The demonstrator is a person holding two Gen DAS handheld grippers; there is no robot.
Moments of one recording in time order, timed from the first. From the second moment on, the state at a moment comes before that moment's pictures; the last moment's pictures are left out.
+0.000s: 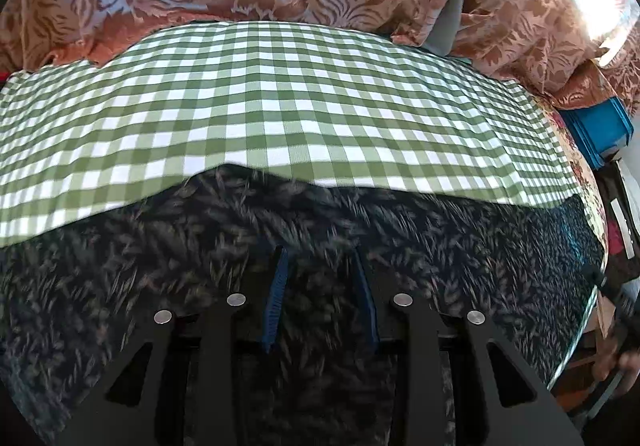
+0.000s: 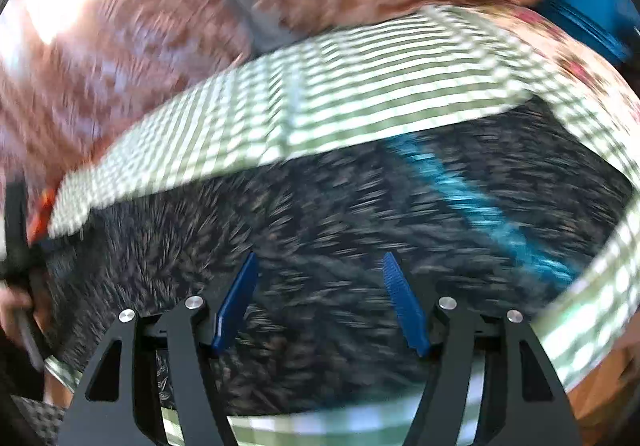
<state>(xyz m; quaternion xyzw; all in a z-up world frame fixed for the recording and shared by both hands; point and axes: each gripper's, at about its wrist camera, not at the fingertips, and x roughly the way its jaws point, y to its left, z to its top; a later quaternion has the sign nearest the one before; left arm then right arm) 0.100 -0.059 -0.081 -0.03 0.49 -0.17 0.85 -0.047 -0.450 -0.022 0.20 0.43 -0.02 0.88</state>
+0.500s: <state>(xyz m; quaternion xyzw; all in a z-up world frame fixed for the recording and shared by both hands) 0.041 -0.053 -0.085 -0.03 0.48 -0.20 0.86 -0.134 -0.618 -0.052 0.49 0.34 -0.15 0.79</state>
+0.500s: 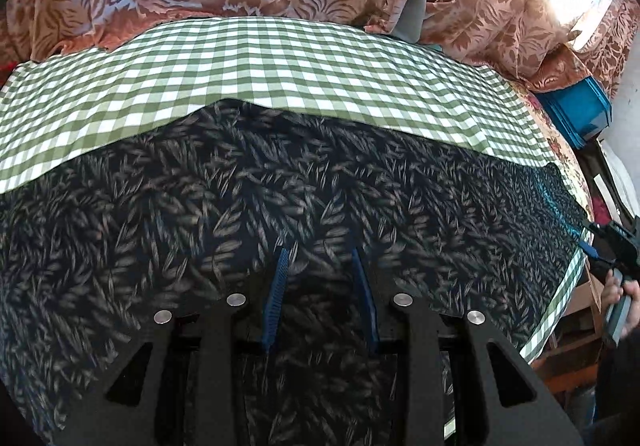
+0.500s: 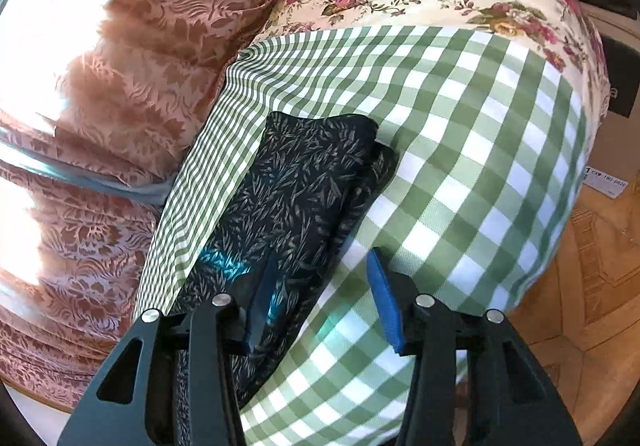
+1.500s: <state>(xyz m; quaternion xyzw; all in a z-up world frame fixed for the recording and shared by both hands) 0.044 -0.013 -0.074 -0.28 0.49 -0.31 0.77 -0.032 -0.454 0.053 0.34 0.33 0.15 0.87</state>
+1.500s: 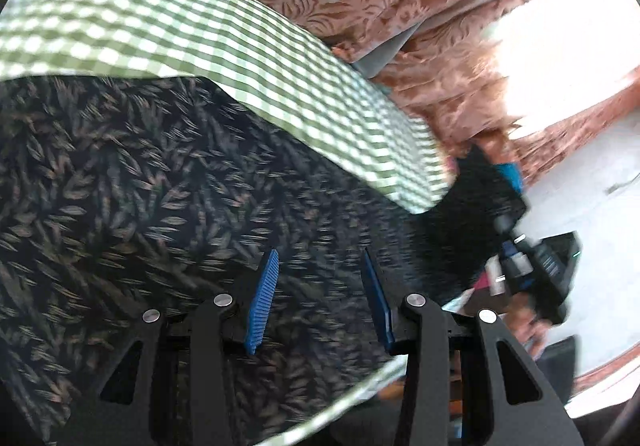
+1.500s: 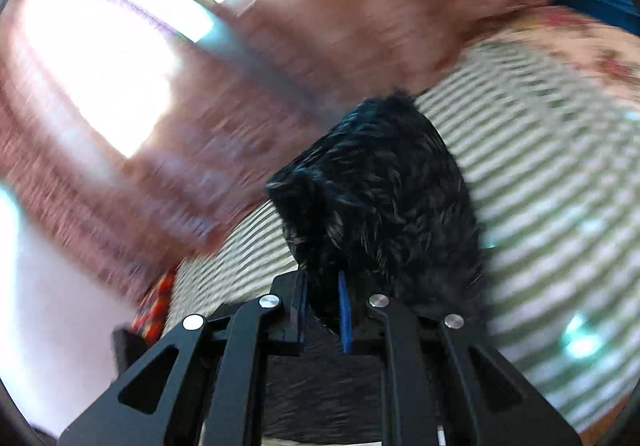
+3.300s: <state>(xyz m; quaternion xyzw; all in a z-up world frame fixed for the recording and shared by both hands) 0.046 -0.025 -0.110 -0.21 0.53 -0.30 0.76 -0.071 -0.393 -0.022 0.13 0.51 0.10 0.84</state>
